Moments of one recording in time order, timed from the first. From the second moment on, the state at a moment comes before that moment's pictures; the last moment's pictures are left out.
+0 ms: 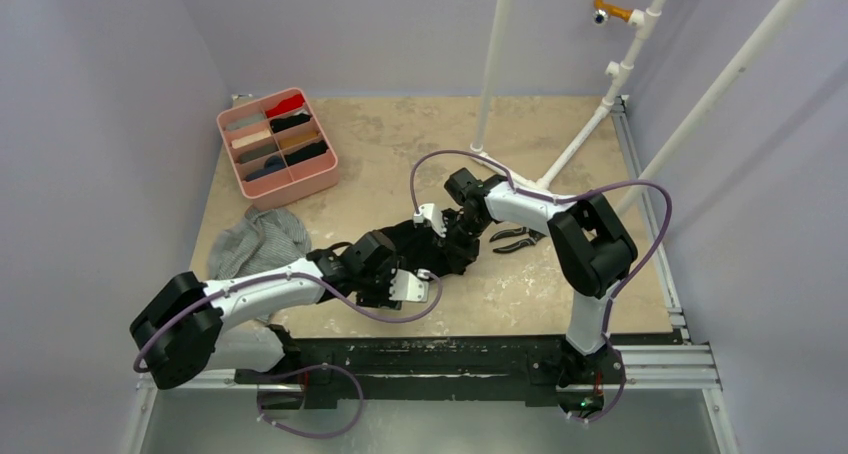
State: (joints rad) left arm -0.87 1.24 0.60 -0.40 0.10 0.80; right arm 0.63 1.88 1.22 -0.78 -0.53 -0.65
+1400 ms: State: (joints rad) left arm -0.78 1.26 0.82 -0.72 0.43 0.67; right arm 0.62 1.83 1.36 -1.15 -0.67 -0.79
